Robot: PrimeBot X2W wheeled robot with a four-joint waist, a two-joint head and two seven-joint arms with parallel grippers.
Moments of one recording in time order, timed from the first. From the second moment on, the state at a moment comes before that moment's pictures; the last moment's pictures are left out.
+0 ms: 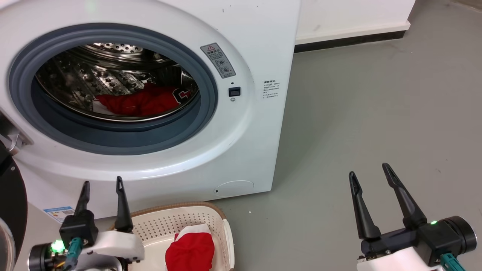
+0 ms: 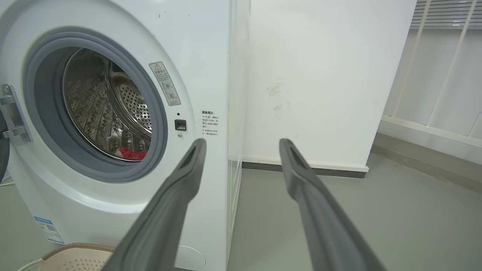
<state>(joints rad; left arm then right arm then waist) -0.04 0.18 -0.02 0.18 -0.18 0.16 -0.26 0.07 -0.05 0.10 -0.12 0.00 0.13 -0.26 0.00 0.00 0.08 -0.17</state>
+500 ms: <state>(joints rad) -0.51 0.29 0.01 0.43 -0.12 0.00 -0.25 -0.05 -0.05 0.14 -0.17 0.03 0.13 -0.26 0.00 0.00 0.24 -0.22</state>
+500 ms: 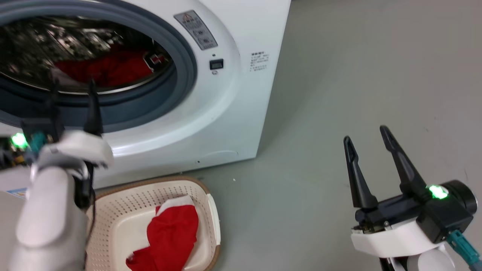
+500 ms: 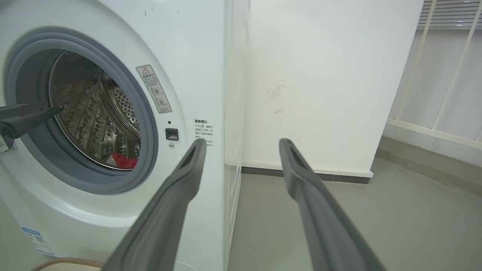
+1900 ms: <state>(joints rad) -1.63 0.64 -0.33 0.79 -0.27 -0.13 0.97 -0.32 -0.05 0.12 -0.38 0.24 0.13 -0.26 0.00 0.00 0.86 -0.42</state>
